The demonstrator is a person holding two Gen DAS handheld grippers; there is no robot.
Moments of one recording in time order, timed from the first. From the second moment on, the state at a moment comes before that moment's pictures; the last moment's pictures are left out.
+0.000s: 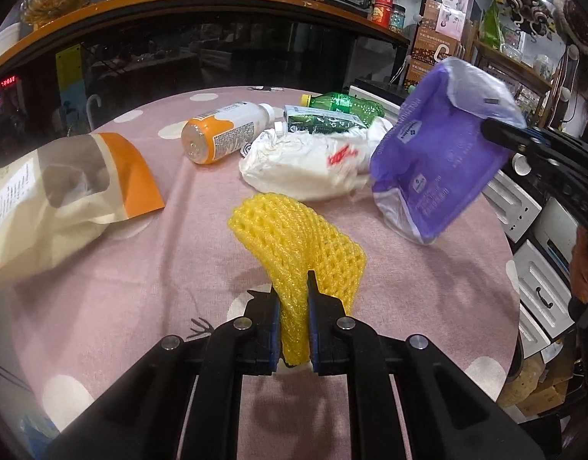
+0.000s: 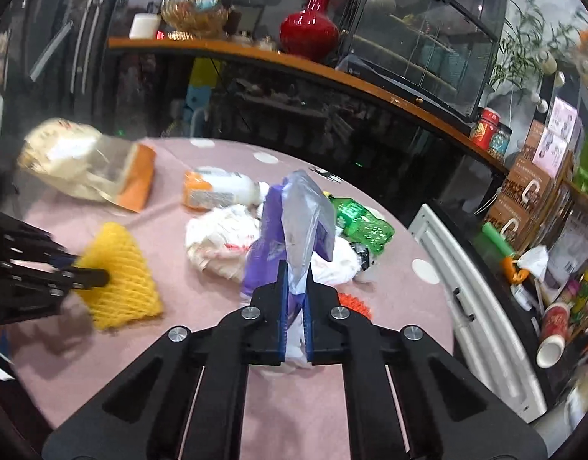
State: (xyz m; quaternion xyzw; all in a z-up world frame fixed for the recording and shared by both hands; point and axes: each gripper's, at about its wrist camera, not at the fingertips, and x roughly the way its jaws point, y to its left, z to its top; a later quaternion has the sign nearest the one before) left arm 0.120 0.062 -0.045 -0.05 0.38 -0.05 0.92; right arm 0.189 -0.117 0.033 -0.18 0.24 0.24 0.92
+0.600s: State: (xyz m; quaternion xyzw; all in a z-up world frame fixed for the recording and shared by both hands) left arm 0.084 0.019 -0.014 -0.03 0.33 -0.12 0.94; right arm 0.117 -0.225 0.073 -0.03 0.25 0.19 0.95
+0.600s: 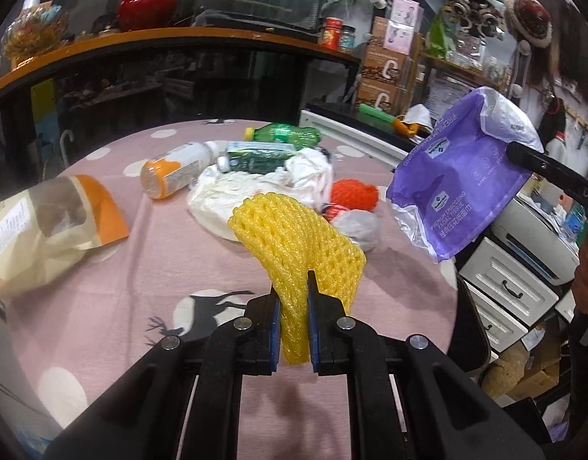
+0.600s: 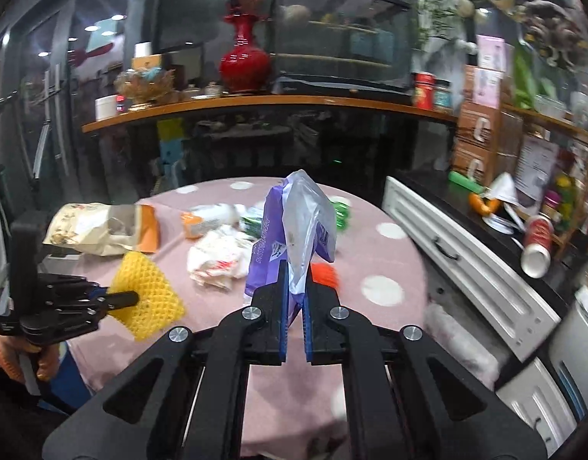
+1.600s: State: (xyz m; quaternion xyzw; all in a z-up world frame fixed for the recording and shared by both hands) left arm 0.088 -0.234 -0.070 0.12 0.37 -0.34 0.86; right arm 0.118 -0.413 -0.161 0.05 0.46 -0.11 0.88
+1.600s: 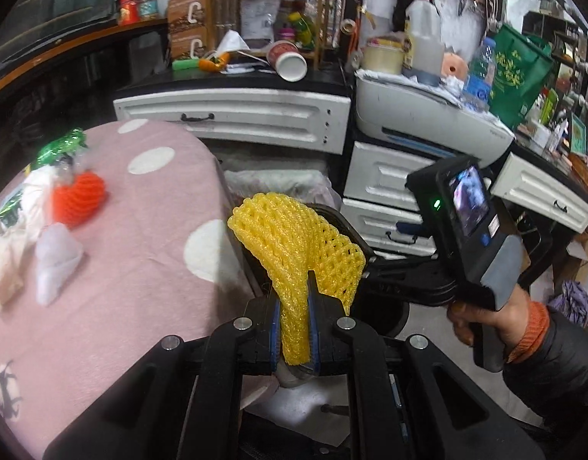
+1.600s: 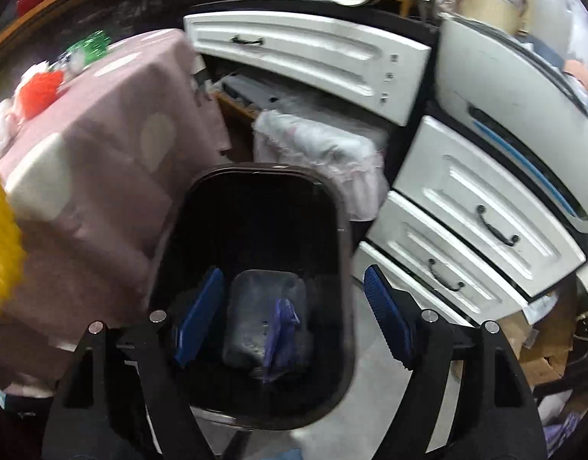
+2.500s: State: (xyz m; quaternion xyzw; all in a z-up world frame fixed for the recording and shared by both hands) left arm 0.108 -0.312 -0.133 0.21 0.41 -0.35 0.81; right arm 0.082 -0.451 -0.113 0.09 0.41 -0.16 0.90
